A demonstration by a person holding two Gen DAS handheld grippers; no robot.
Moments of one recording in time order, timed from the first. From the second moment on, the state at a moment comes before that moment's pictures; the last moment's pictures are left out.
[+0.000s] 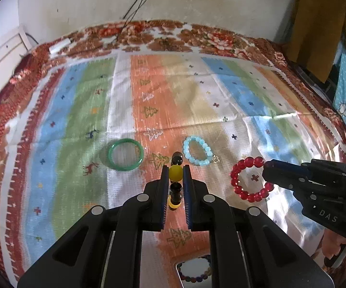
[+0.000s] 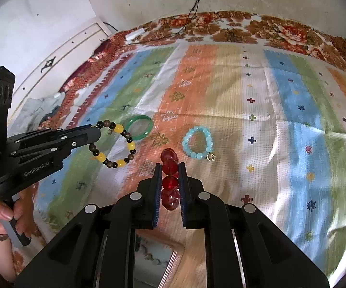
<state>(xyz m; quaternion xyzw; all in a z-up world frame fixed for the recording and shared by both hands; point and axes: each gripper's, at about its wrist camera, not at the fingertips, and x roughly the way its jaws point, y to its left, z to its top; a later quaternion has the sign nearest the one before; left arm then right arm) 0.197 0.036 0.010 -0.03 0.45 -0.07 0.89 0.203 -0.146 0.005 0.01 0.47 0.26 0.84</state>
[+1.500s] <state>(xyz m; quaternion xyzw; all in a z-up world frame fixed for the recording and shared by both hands) 0.065 0.004 0.029 -0.01 0.38 -0.13 0.92 0.098 -0.157 0.021 0.01 0.43 0.34 0.84</state>
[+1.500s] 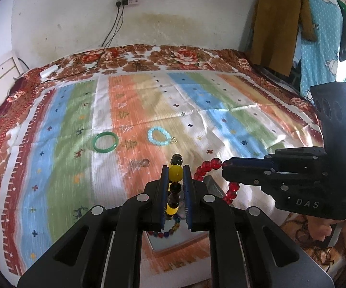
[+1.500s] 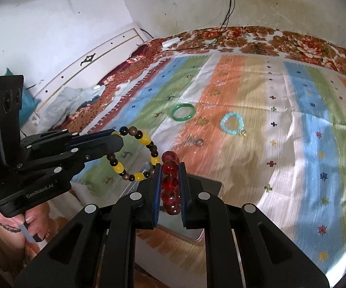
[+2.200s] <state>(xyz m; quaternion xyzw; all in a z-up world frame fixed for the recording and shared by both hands) 0.087 0.024 0.007 0.00 0.41 -0.06 0.91 0.118 -0.169 0.005 0.02 0.45 0.29 0.84</state>
